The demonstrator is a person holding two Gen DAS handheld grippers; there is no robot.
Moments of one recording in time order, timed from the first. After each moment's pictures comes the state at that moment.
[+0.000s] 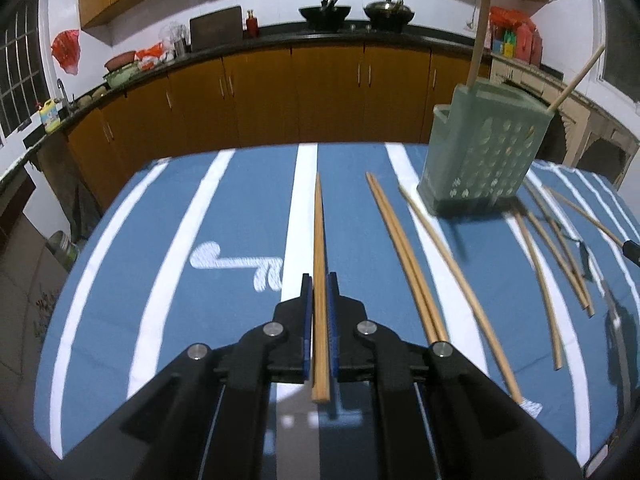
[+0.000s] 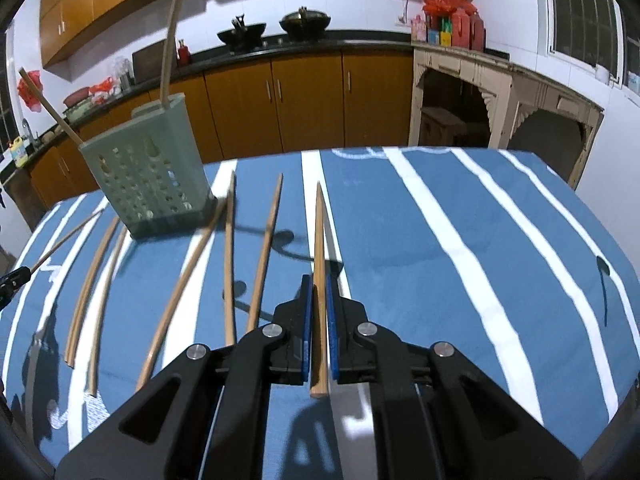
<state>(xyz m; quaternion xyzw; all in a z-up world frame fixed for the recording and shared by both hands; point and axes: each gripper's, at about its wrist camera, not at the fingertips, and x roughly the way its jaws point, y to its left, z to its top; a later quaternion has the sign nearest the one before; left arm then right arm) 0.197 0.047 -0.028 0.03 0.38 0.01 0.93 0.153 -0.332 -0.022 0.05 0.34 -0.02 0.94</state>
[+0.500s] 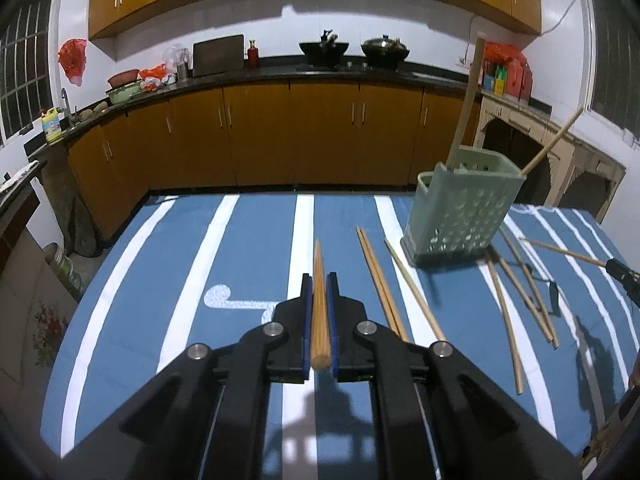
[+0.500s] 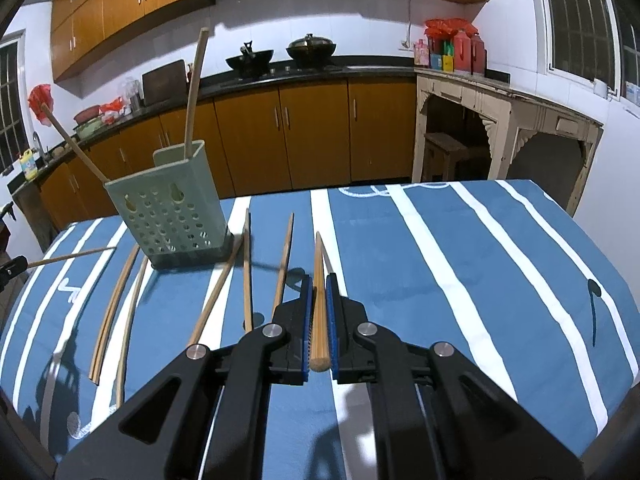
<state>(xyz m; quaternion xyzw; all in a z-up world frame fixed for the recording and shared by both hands) 0.184 0.057 0.024 0.00 0.32 0.00 0.95 0.146 -0.334 0.010 0.06 0.30 -0.01 0.95</state>
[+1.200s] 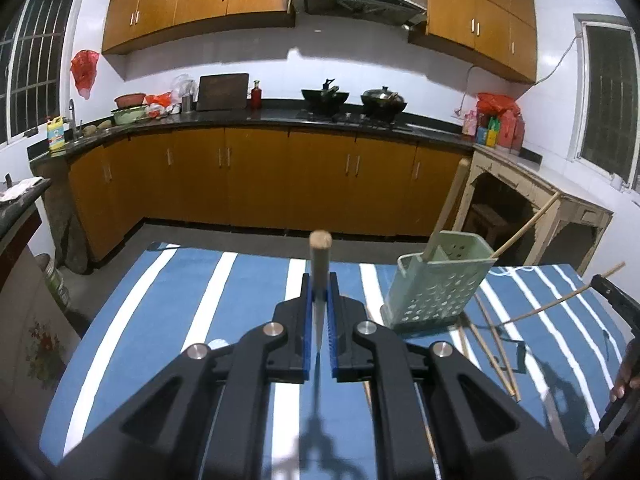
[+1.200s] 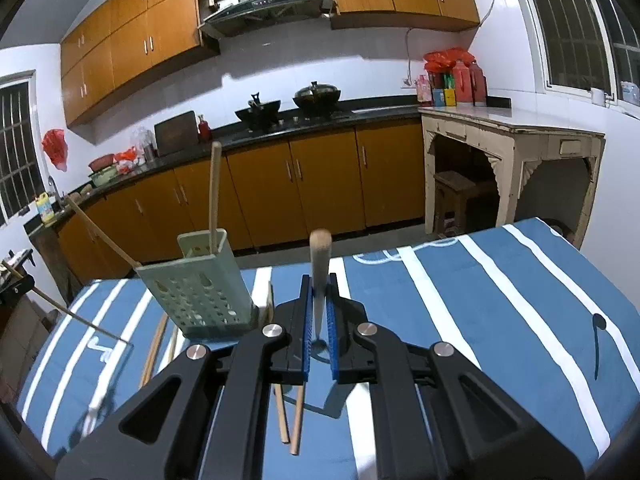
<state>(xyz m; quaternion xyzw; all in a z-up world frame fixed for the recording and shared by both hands) 0.176 0.064 0.087 -0.03 0.25 -0.02 0.97 0.148 -0.342 0.068 0.09 0.22 0.01 0.97</state>
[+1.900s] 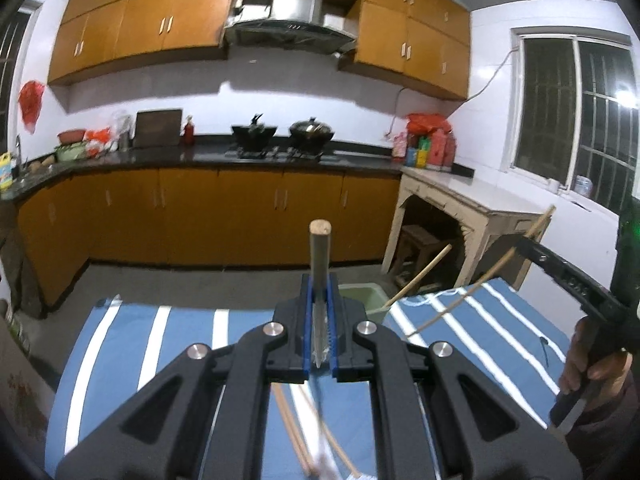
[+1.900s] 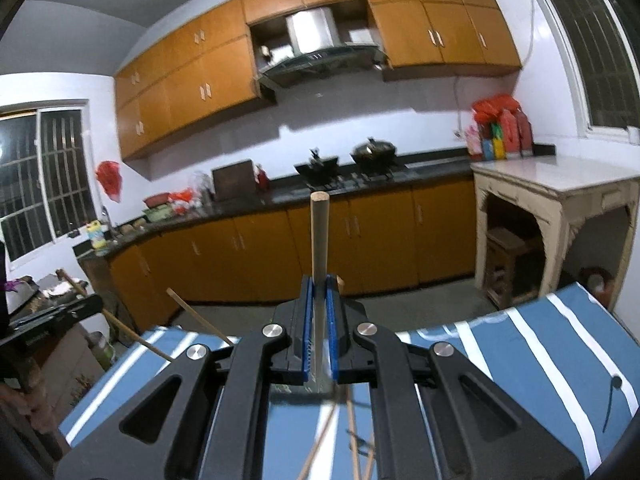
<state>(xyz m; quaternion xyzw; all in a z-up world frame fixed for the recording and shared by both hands) 0.156 0.000 0.172 -0.02 0.19 -0.14 0.97 0.135 -0.301 0.167 0.09 0.12 0.11 0.98</state>
